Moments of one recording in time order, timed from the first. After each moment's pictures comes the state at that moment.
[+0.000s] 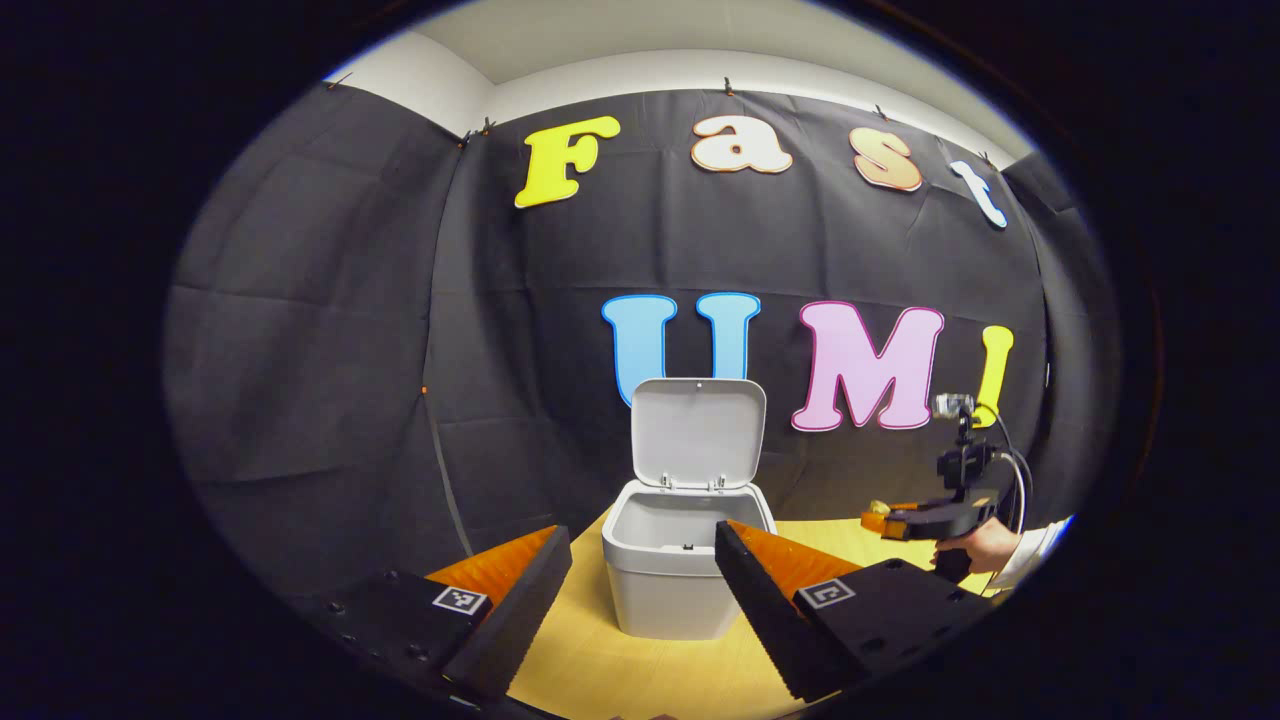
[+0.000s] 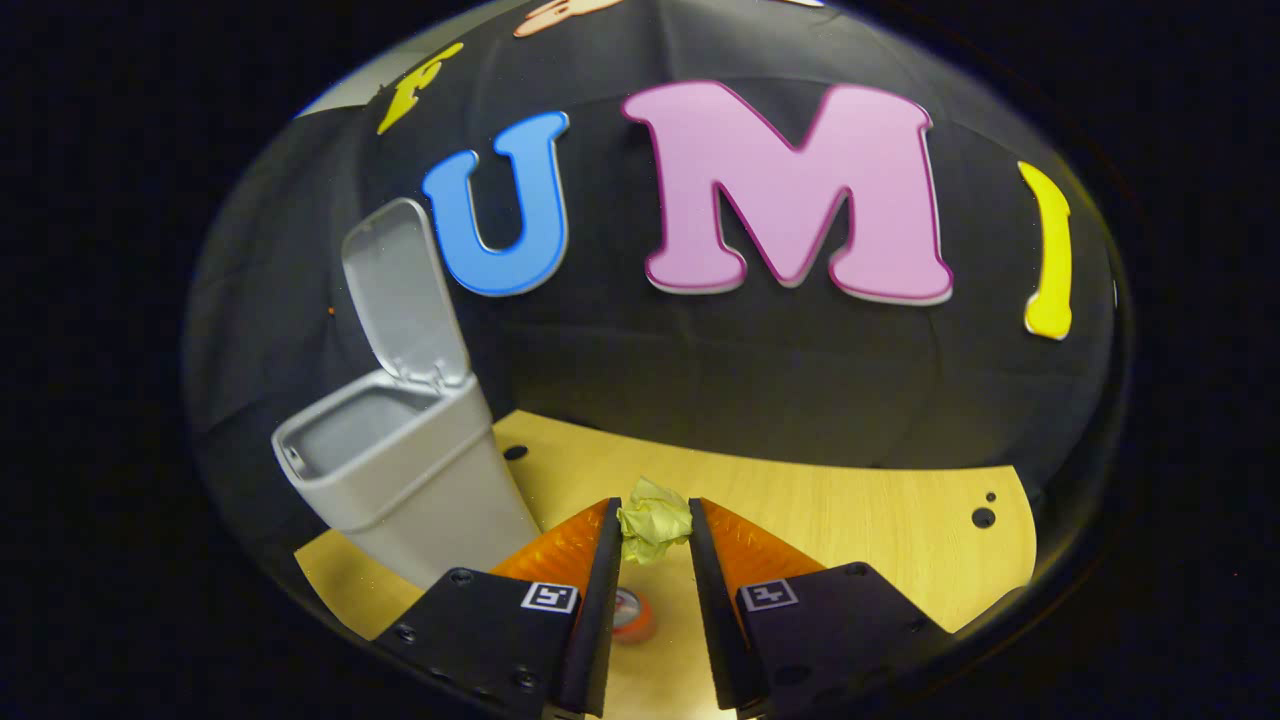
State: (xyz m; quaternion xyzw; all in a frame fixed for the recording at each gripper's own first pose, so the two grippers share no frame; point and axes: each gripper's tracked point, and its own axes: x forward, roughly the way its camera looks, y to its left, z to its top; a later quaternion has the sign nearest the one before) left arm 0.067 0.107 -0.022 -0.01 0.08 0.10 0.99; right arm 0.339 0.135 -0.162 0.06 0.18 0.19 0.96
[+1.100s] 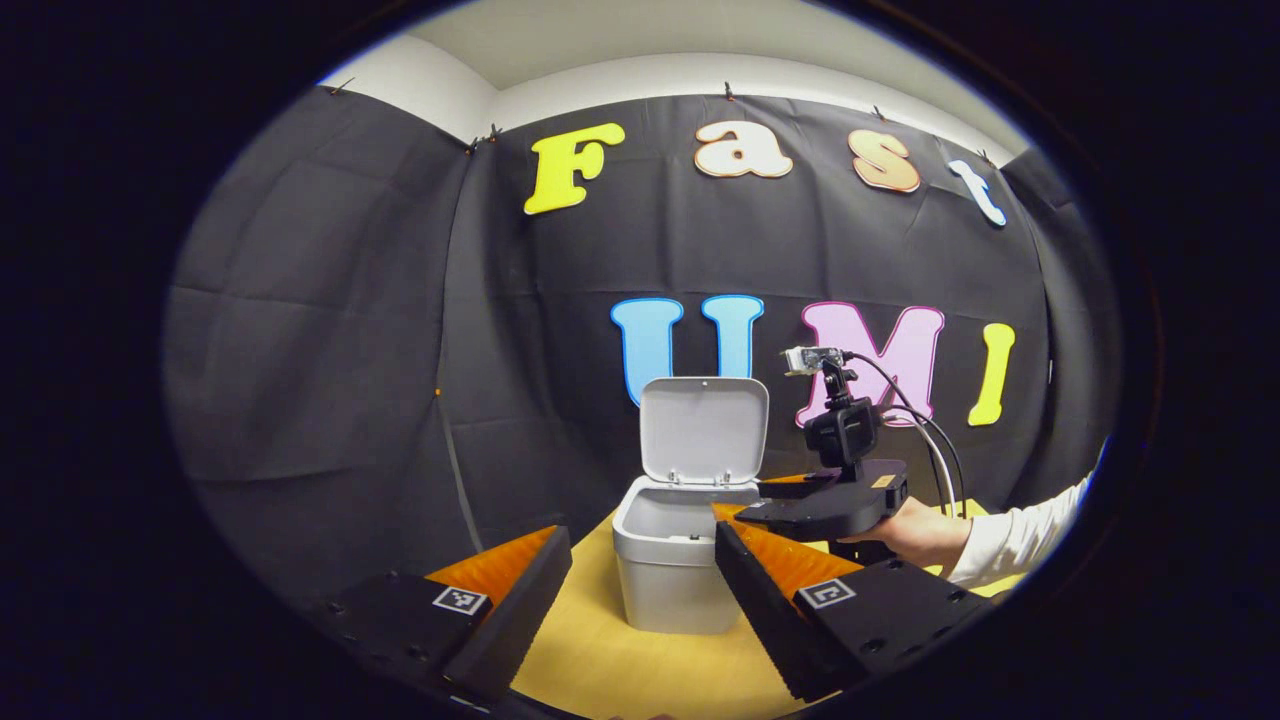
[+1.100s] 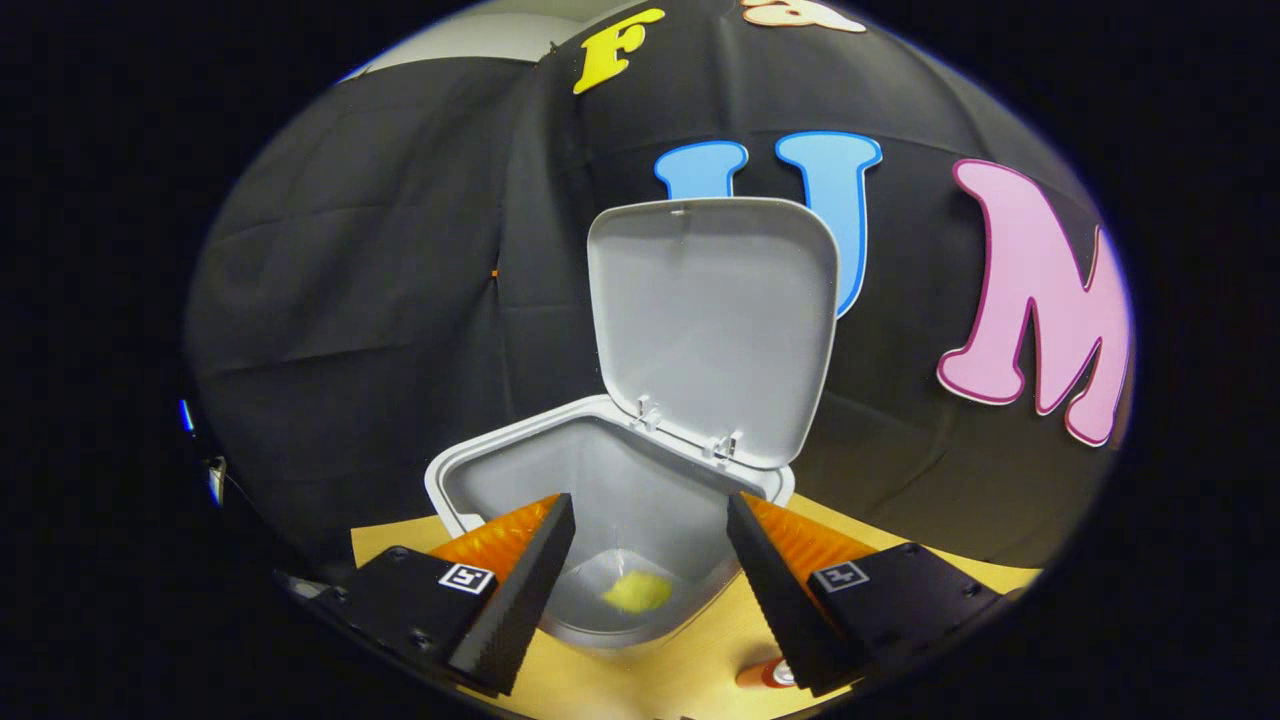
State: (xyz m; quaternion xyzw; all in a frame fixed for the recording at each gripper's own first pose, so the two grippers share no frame) left arm 0.048 0.096 -0.028 -0.01 0.08 0.10 0.99; right arm 0.297 0.337 -0.101 -0.04 0.14 0.37 0.92
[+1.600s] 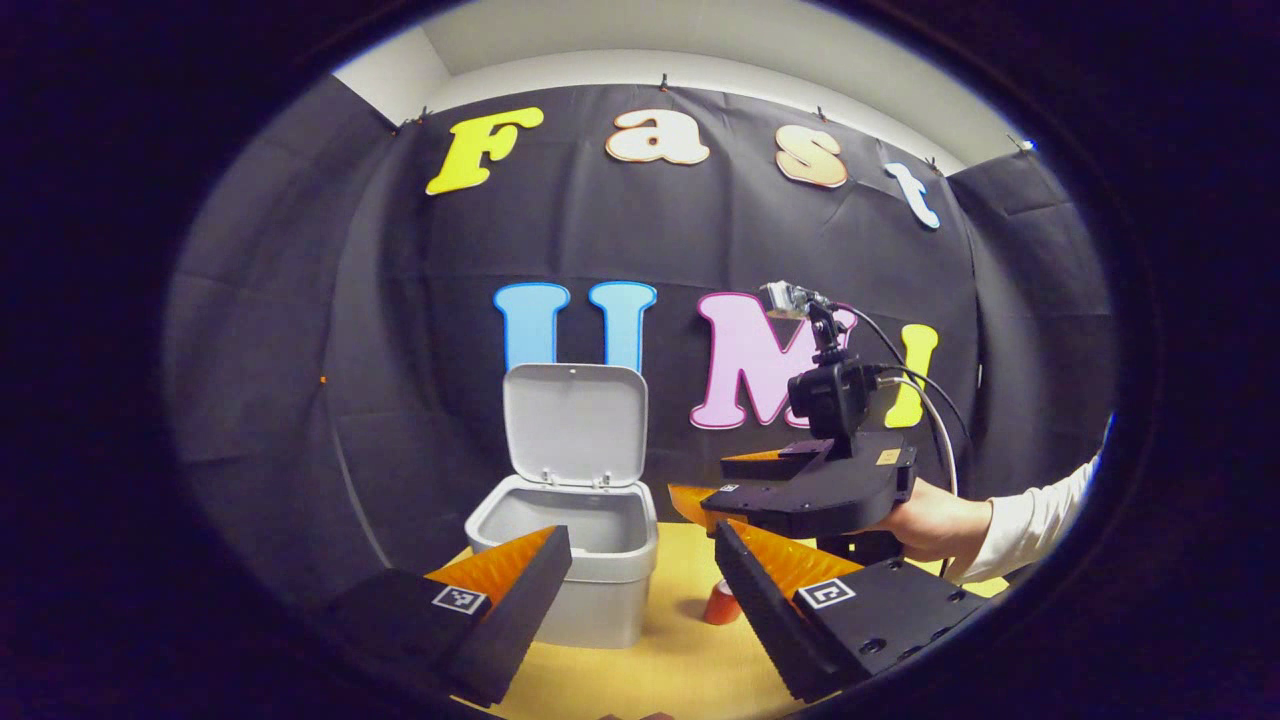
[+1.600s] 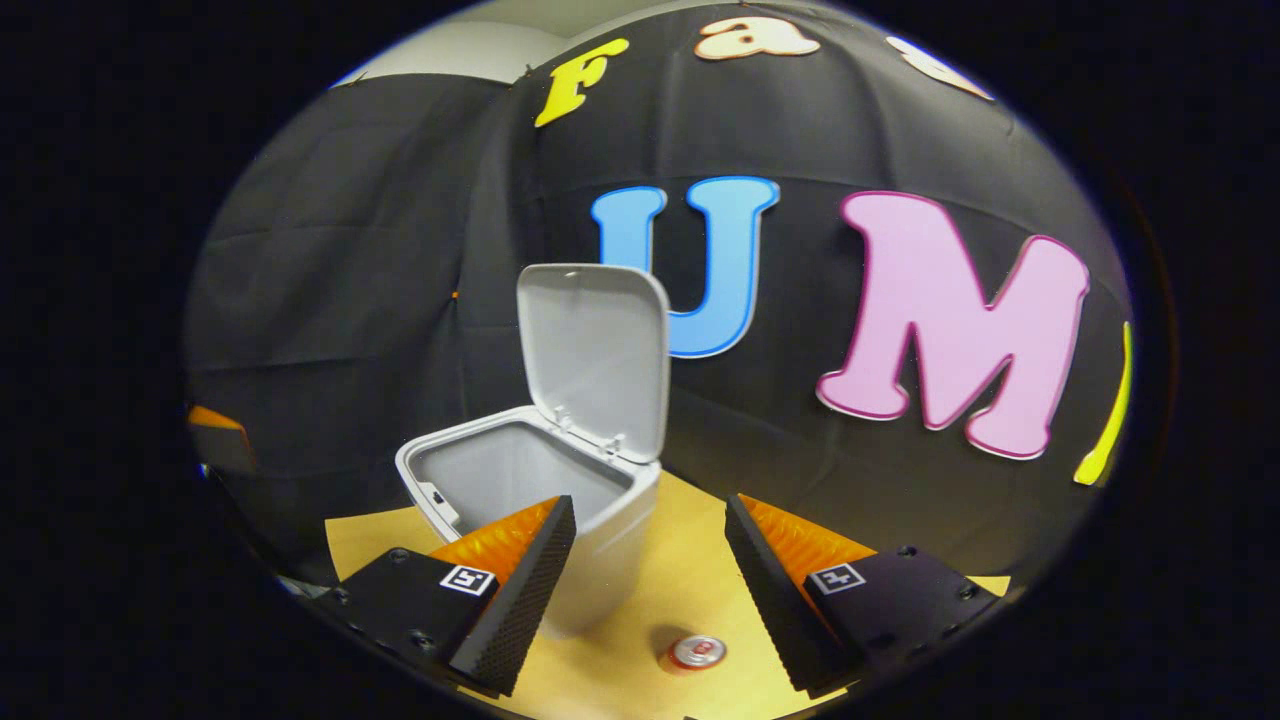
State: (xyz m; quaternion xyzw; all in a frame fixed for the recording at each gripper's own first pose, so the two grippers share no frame) left arm 0.118 -0.020 -0.061 -0.03 0.07 -0.04 1.00; right arm 0.299 0.209 -0.065 -0.03 0.11 0.30 0.95
